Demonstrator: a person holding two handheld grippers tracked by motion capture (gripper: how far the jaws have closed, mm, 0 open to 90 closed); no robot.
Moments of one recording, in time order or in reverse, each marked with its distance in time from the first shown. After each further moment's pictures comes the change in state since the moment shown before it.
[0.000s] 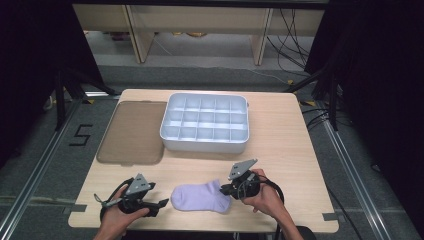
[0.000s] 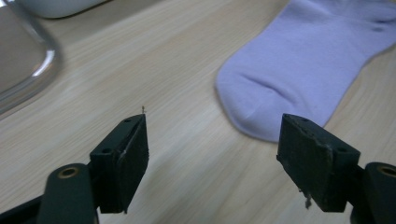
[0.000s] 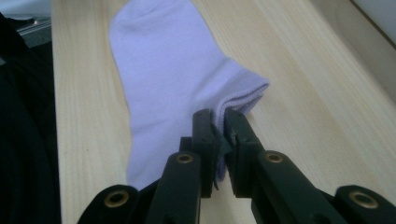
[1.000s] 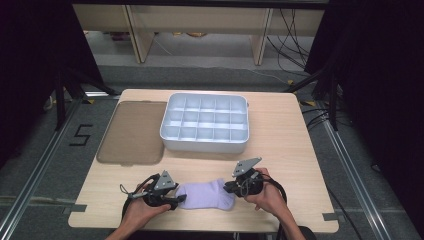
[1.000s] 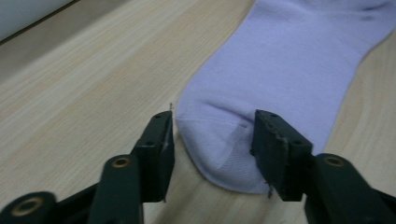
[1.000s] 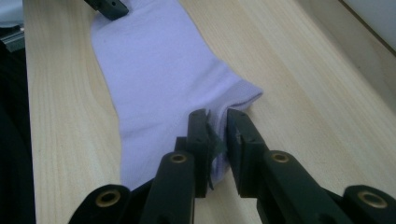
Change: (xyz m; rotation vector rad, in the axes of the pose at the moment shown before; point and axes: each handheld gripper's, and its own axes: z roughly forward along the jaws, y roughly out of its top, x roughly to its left) left arm -0.023 0.027 0.047 0.065 -0.054 0.097; right arm -0.011 -0.009 -0.001 0.000 -0.033 0.050
